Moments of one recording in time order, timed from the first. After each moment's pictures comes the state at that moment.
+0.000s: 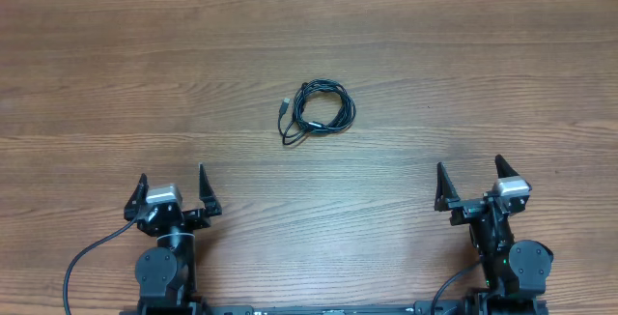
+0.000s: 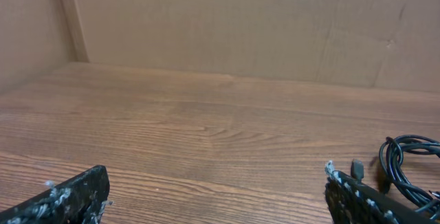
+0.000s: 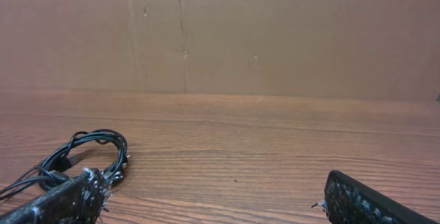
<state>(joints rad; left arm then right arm) -0.02 0.02 0.01 -0.06 -0.17 -0.05 -0.05 0.01 0.02 -0.02 -0.18 0.02</state>
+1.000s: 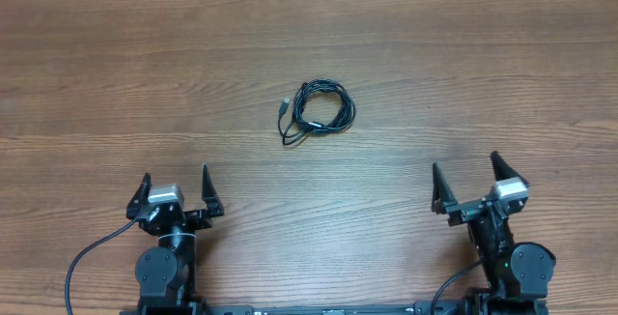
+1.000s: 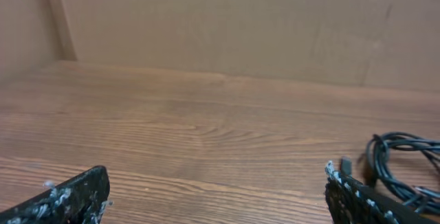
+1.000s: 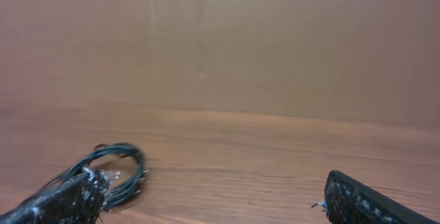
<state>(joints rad) -0.02 0.02 0.01 -0.06 -0.14 -0.07 -0.05 0.01 0.02 0.04 -0.27 0.02</state>
